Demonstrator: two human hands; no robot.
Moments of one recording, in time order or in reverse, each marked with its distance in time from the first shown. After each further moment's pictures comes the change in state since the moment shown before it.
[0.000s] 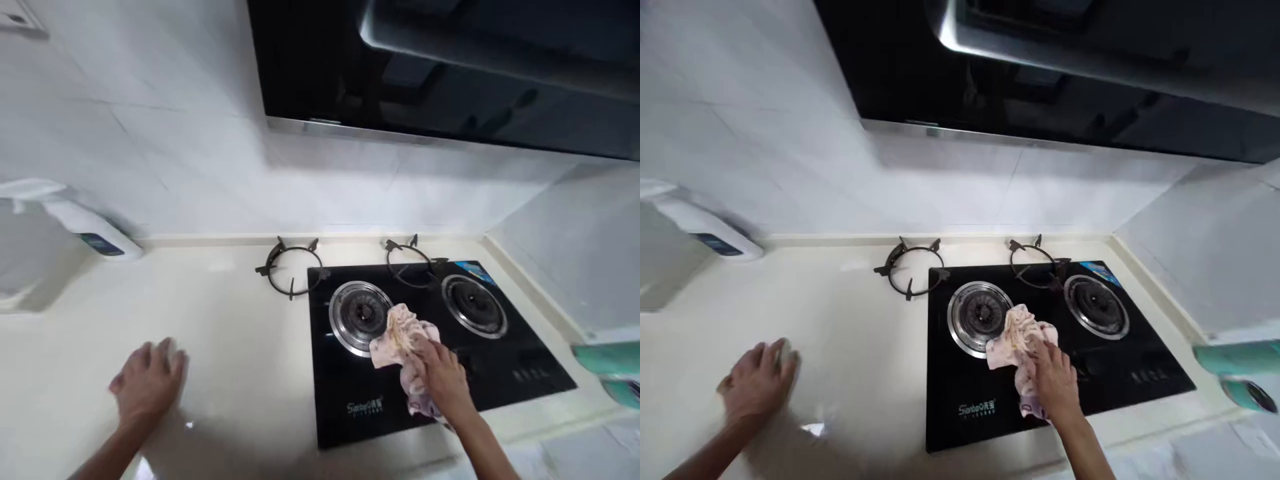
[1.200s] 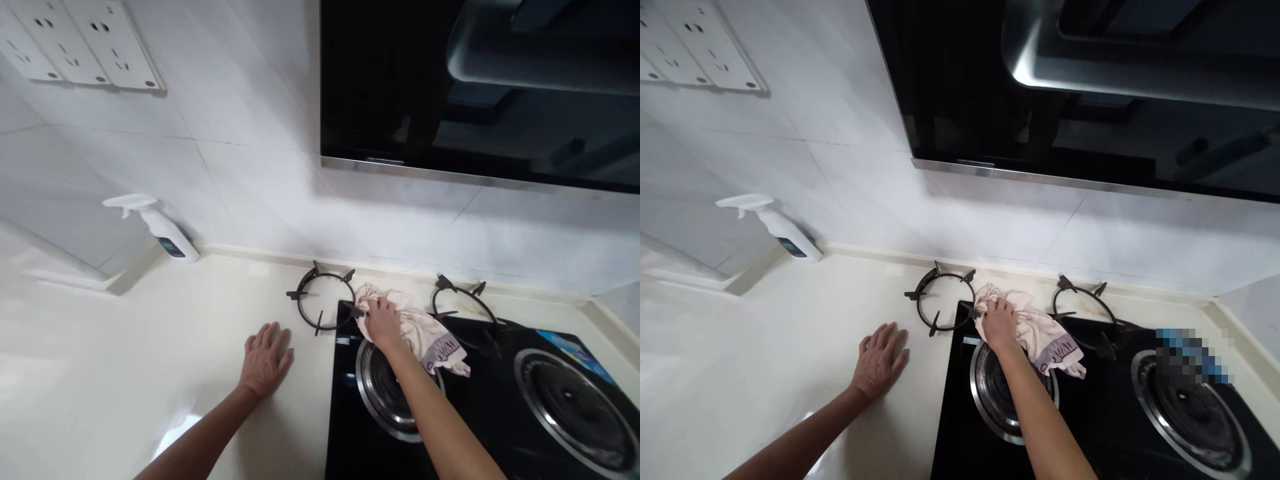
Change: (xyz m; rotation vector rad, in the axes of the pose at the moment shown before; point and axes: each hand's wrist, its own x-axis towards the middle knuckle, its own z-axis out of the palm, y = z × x) left_hand -0.003 0.164 0.017 -0.162 0.059 0.441; right_hand 0.224 -0.222 -0.040 0.151 -0.107 -0.301
